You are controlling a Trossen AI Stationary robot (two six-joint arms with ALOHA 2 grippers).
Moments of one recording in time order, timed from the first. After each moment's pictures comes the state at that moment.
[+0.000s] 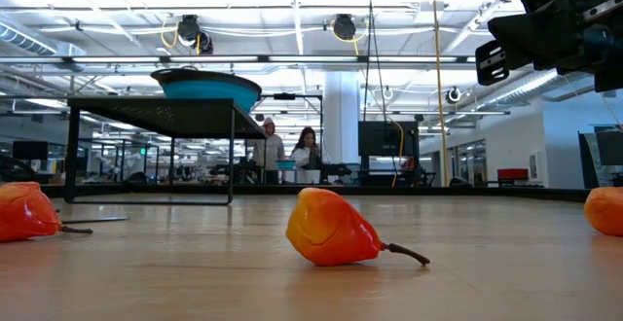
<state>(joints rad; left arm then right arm) -0.48 1.65 1.45 0.07 0.76 0.52 -0.23 0.53 0.05 0.58 -0.60 0.11</state>
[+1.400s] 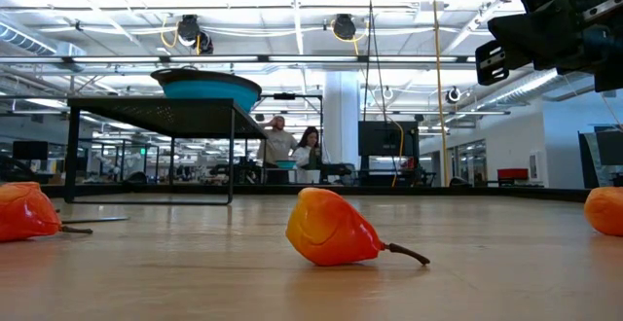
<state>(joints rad) -0.35 1.66 1.45 -0.56 0.10 0.09 -0.23 0.53 0.05 0.58 -0.60 0.11</state>
